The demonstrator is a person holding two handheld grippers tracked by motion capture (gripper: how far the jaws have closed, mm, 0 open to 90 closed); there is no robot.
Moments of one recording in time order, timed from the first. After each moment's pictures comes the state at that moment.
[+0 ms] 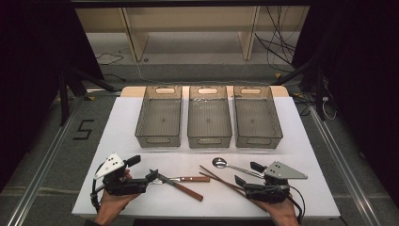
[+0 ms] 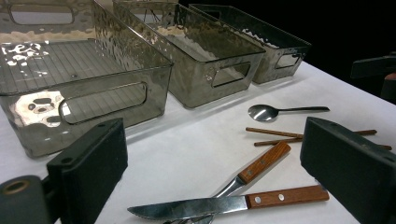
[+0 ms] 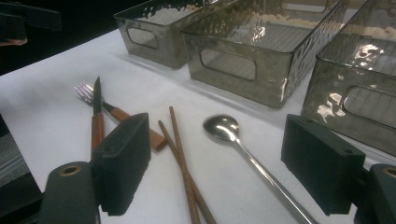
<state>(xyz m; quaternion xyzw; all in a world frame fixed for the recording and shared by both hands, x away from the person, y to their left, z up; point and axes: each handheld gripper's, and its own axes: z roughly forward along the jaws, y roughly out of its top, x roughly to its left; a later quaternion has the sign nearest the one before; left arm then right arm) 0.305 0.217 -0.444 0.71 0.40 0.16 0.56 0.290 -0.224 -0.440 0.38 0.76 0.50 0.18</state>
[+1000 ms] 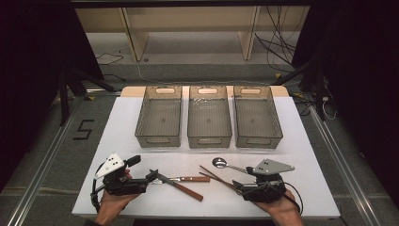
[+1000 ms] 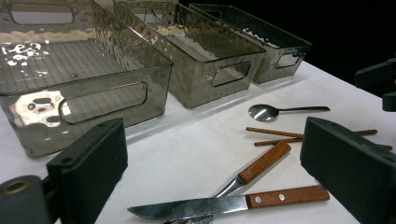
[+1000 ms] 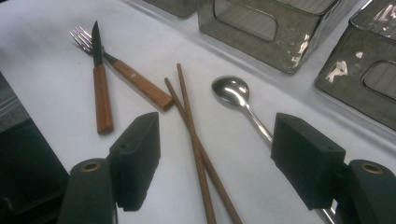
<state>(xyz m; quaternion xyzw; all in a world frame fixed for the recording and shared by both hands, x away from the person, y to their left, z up) 0.305 0.217 -0.444 0.71 0.40 0.16 0.56 0.291 -0.207 -0.423 0.38 0.82 0.40 0.15</state>
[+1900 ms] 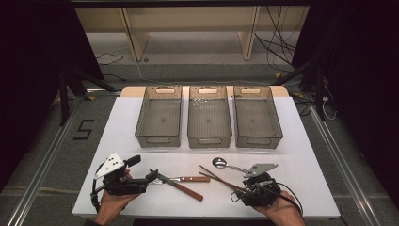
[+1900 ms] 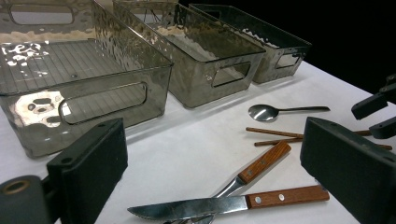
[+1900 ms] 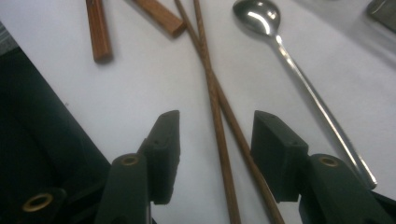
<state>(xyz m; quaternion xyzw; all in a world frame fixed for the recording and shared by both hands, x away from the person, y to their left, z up) 0.305 0.217 -0.444 0.71 0.40 0.16 0.56 0.294 -0.197 -0.436 0.37 0.88 0.27 0.09</state>
